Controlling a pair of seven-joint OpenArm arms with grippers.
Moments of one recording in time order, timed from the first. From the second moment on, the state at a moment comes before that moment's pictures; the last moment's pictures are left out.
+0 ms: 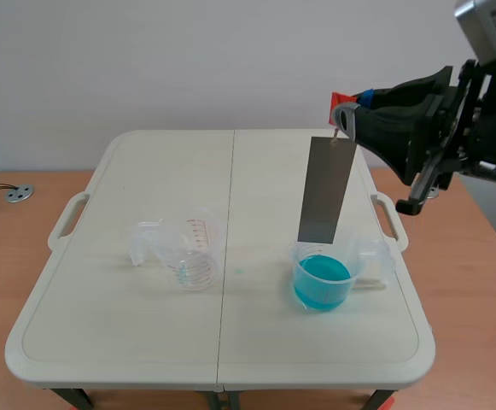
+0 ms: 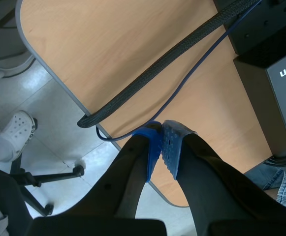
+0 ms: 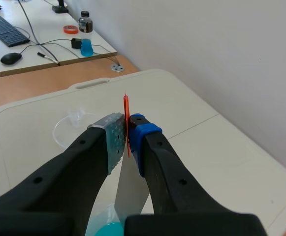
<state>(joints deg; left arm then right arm) 61.2 -30.8 4.5 77.6 1.0 -17.0 -2.2 -5.2 35.7 -5.0 100.0 22.3 45.4 5.5</state>
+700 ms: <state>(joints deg) 61.2 -30.8 4.5 77.7 1.0 -16.9 -2.2 -6.1 30.6 -5.5 90.5 14.6 45.3 7.9</state>
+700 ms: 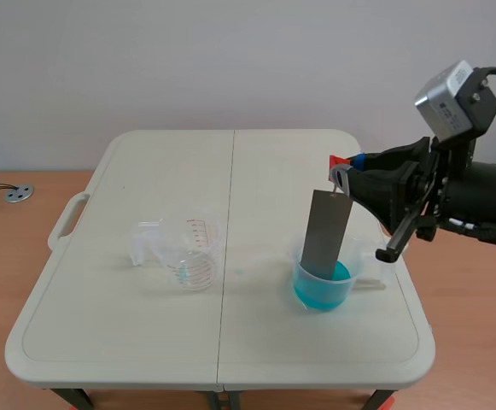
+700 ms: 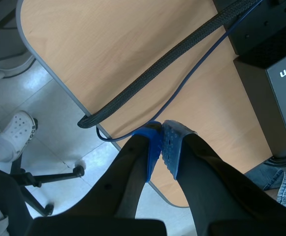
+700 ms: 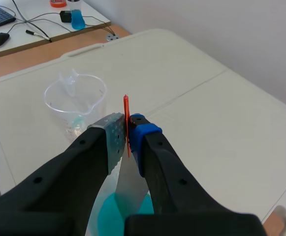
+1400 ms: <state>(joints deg) 61.2 -30.8 4.5 77.7 1.0 -16.9 -2.2 -6.1 30.1 -7.0 86.9 9.0 45.3 10.7</state>
